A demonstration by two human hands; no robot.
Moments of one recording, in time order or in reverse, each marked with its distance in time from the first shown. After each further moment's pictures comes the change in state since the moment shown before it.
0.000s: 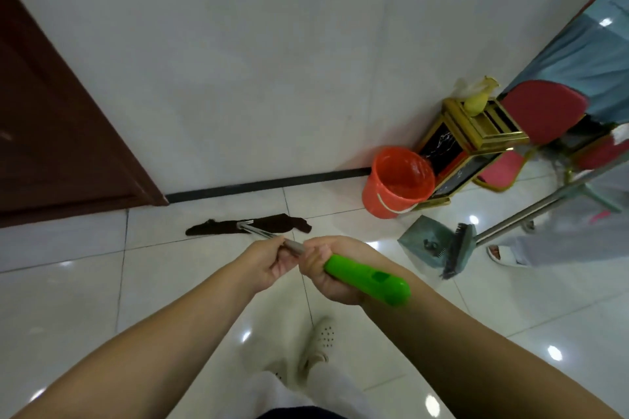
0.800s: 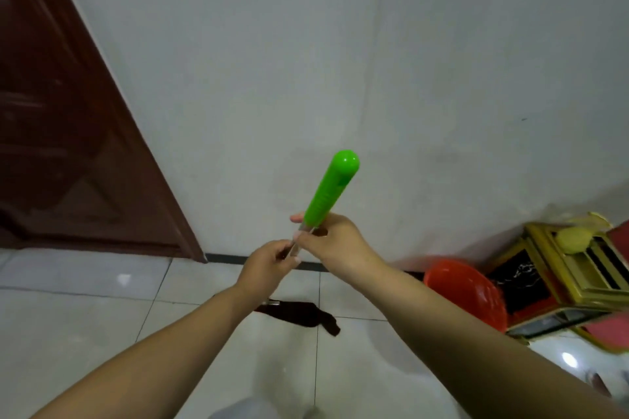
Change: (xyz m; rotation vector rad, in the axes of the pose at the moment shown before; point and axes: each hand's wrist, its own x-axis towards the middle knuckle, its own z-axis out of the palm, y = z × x) left_hand 0.079 0.182 0.060 0.903 0.290 0.870; right_hand 0.045 -0.208 0.148 -1.557 0.109 -0.823
